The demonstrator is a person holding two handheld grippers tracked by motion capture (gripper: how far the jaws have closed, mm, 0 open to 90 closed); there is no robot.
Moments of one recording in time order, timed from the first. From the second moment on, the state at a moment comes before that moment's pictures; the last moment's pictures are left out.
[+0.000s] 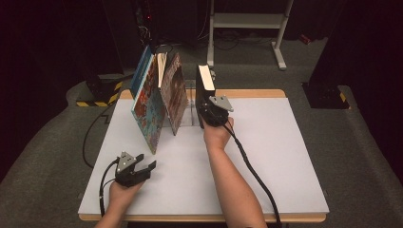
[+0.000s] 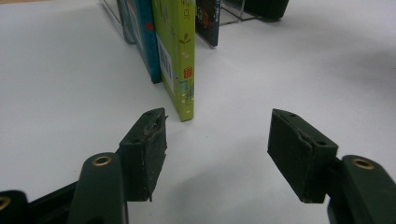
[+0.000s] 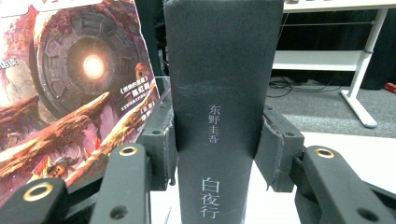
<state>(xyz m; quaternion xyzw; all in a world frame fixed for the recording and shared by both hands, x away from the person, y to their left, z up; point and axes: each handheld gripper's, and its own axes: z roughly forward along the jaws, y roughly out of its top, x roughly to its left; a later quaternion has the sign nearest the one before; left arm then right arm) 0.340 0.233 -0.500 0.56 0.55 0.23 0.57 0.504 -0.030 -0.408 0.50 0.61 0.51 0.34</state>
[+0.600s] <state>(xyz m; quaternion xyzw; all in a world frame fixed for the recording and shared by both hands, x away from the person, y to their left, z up) 0.341 0.233 -0.500 0.56 0.55 0.23 0.57 0.509 -0.027 -0.407 0.50 0.62 0.50 0.34</state>
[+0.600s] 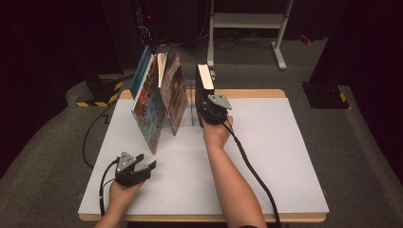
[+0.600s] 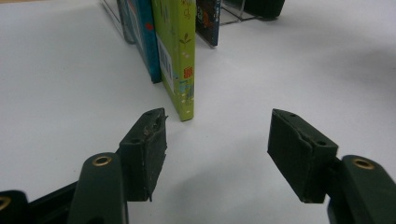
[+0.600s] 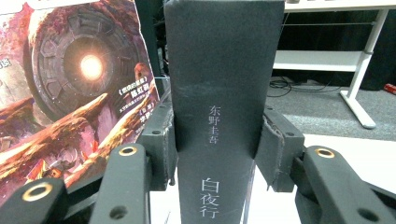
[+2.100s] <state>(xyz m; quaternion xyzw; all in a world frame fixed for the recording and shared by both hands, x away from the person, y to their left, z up) 0.341 0.233 -0.501 0.56 0.55 0.23 0.57 0.507 -0.031 -0.402 0.48 0.63 0.51 0.32</state>
